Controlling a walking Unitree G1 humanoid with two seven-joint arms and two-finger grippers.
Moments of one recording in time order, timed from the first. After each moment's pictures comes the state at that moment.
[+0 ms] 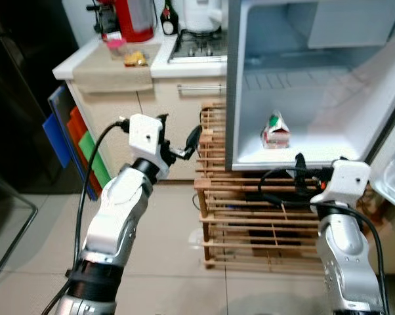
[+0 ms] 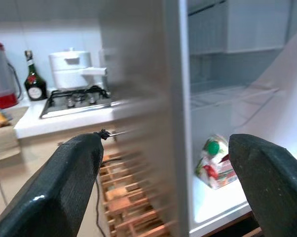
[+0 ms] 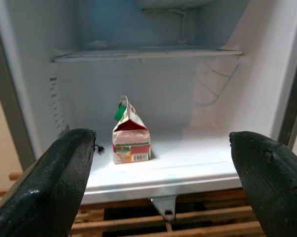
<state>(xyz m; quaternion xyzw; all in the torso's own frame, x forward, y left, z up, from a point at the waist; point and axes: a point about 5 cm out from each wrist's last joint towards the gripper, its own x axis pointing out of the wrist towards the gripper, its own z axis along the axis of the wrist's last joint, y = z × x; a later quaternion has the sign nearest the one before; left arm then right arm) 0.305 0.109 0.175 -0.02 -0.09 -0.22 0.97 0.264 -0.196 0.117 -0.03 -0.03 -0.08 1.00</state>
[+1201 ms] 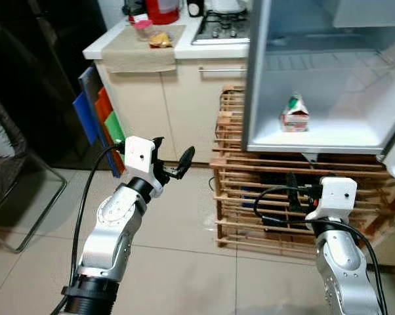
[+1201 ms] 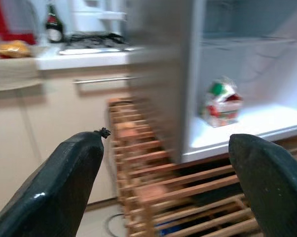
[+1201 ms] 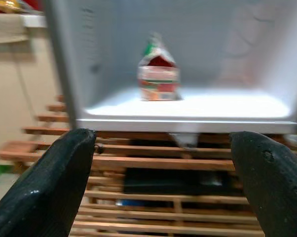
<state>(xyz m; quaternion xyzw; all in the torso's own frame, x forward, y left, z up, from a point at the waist) 0.294 0.116 0.136 -0.04 -0.03 -0.24 0.97 0.248 -0.203 0.091 -0.05 0.01 -0.06 1.00</state>
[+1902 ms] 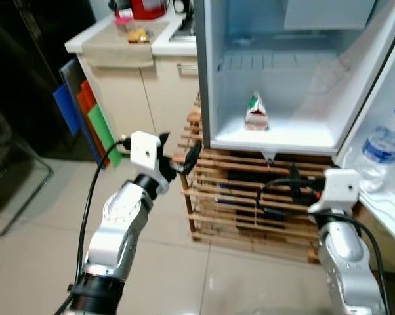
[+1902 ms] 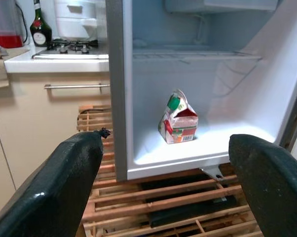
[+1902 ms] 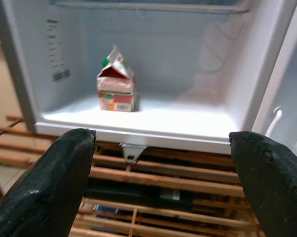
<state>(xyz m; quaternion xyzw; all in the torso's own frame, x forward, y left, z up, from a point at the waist) 0.295 0.116 0.144 -0.05 -0.05 -0.22 0.97 0.259 -0.194 0.100 -0.05 0.00 -0.03 1.00</state>
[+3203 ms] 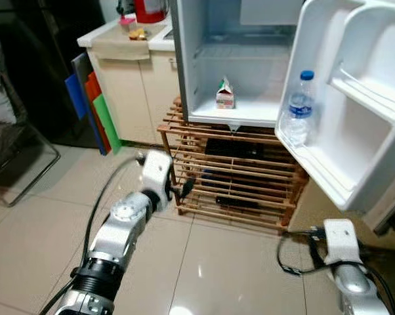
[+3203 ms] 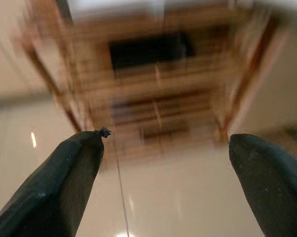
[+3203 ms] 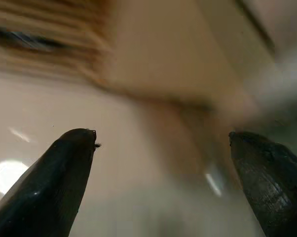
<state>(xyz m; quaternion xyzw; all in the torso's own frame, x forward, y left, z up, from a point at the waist) 0.304 0.121 0.060 0.03 0.23 -0.22 0.95 0.190 -0.274 -0.004 -0.16 0.36 -0.20 0.90</state>
